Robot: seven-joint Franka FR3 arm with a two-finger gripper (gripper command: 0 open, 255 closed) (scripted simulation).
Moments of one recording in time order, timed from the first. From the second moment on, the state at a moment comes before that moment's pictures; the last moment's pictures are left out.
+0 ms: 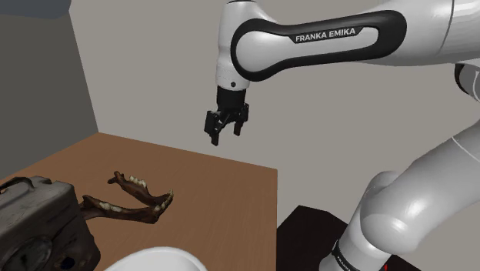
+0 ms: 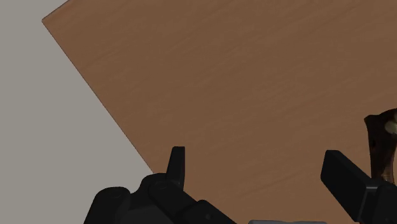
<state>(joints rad) 0.06 -0.38 0.29 -2.18 0.06 1.85 0.28</state>
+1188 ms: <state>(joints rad) 0.22 0.31 0.49 -1.70 -0.19 1.87 0.68</state>
